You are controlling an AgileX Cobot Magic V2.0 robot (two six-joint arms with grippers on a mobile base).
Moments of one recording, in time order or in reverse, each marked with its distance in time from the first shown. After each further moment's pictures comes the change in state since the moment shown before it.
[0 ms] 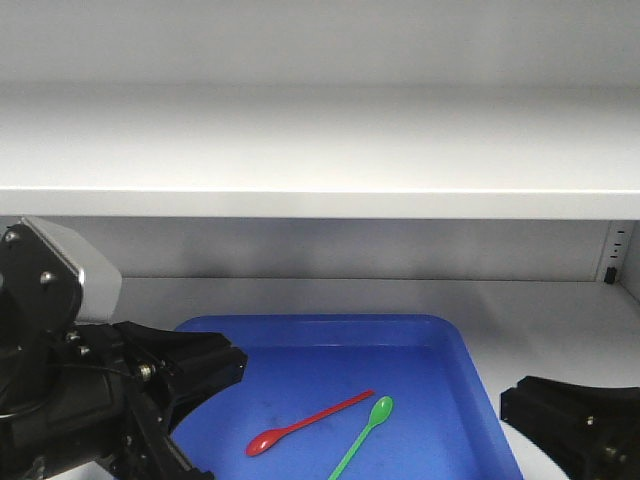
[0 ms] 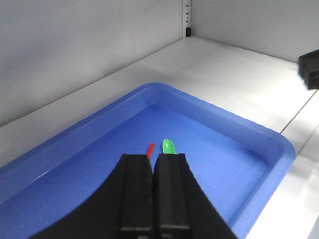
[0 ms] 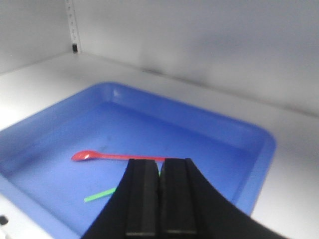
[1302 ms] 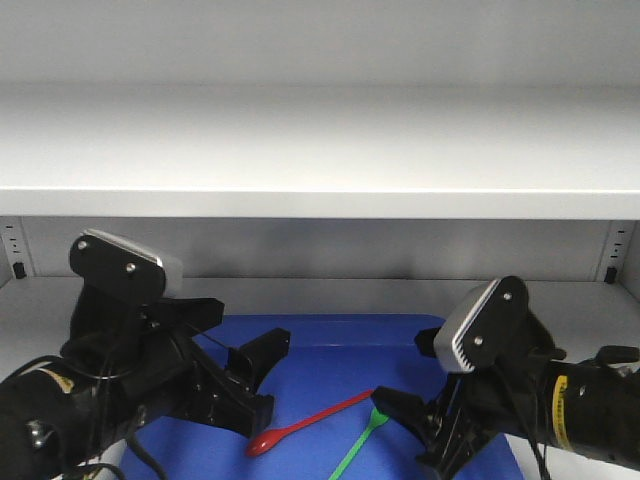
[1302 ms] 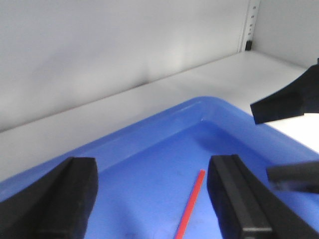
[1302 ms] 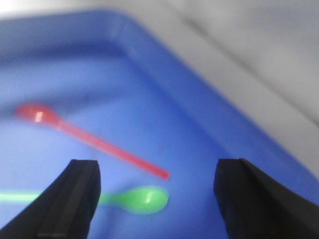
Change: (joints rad) left arm 0.000 0.199 0.000 -0.018 -0.308 -0.068; right arm 0.000 0.562 -0.268 0.182 -0.121 -0.579
